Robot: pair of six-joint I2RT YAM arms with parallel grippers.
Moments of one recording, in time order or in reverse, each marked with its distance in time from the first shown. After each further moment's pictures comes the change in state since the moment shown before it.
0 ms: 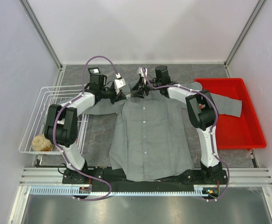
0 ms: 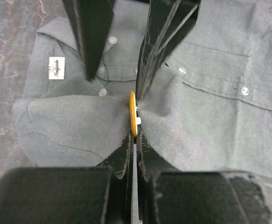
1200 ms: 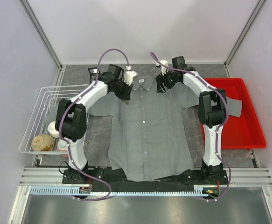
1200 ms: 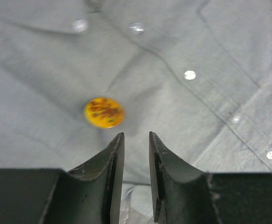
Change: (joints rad) left arm -0.183 0.138 0.373 -0.474 -0.465 -0.390; right arm -0.194 -0.035 0.224 -0.758 0.551 -0.072
